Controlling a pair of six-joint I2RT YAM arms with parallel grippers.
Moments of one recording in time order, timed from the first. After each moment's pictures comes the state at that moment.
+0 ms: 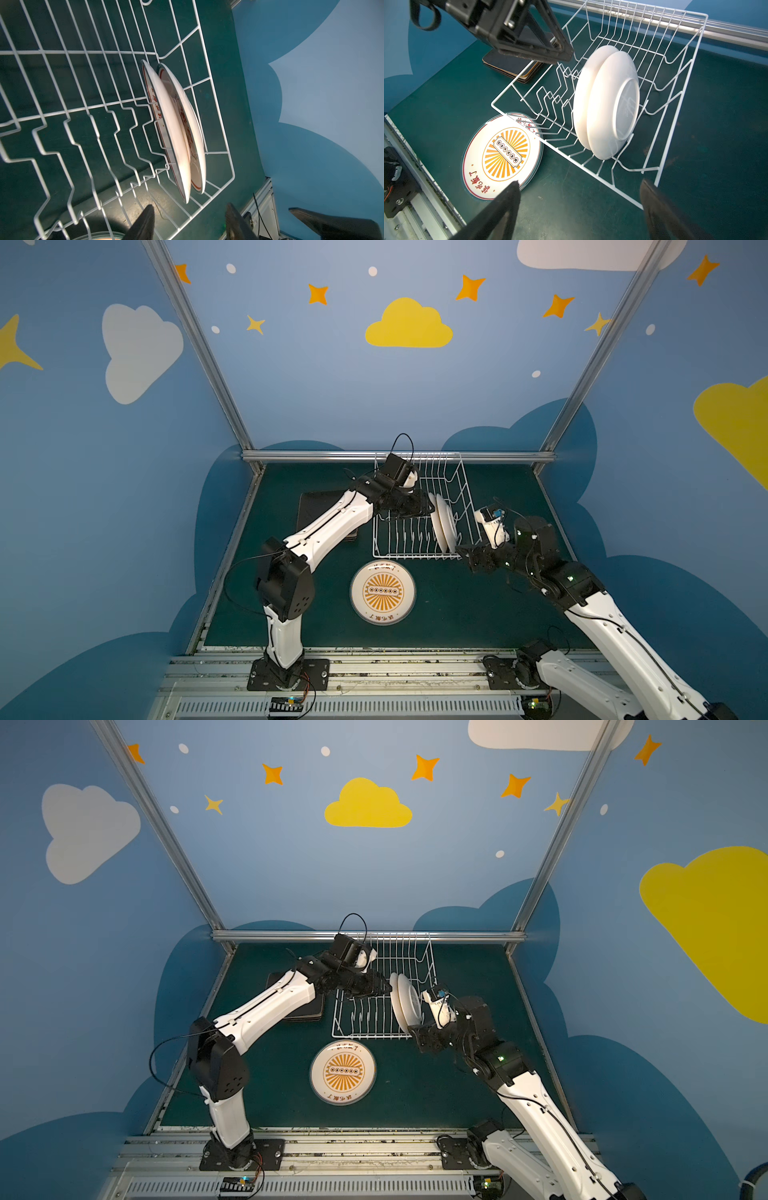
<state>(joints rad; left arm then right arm) -0.63 1.91 1.80 -0.72 0.37 -0.62 0.48 0.87 0.90 -0.63 -0.18 0.00</state>
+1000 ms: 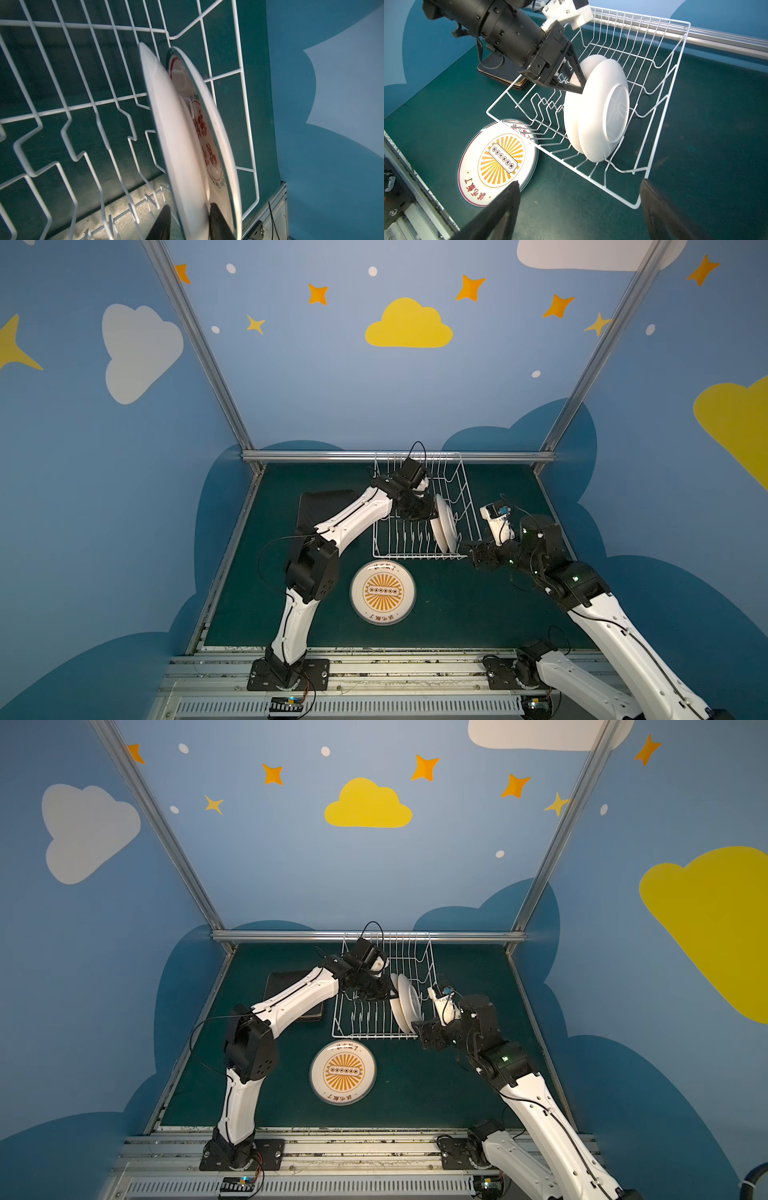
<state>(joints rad) -0.65 2.11 1.95 -0.77 0.36 -0.63 0.45 0.86 0.92 -0.64 -0.18 0.00</state>
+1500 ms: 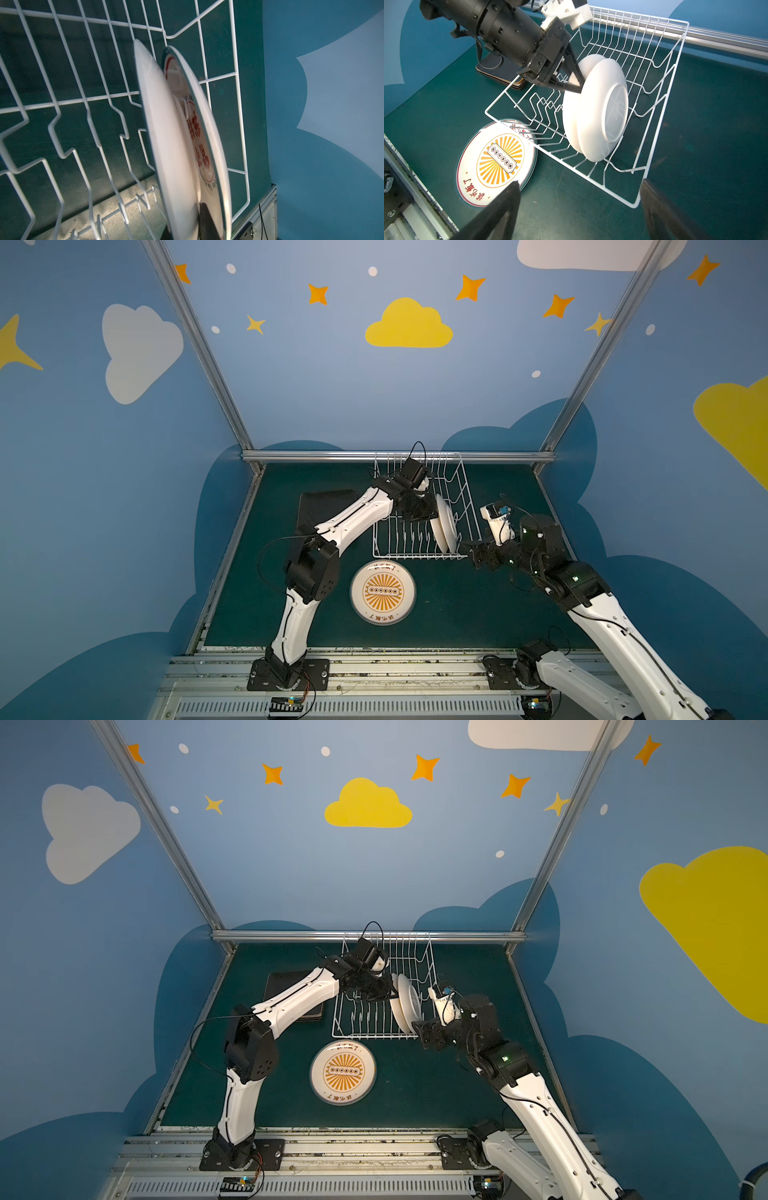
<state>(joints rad) -0.65 2.11 1.95 -0.76 0.37 -0.70 0.45 0.86 0.92 -0.64 -0.17 0.00</state>
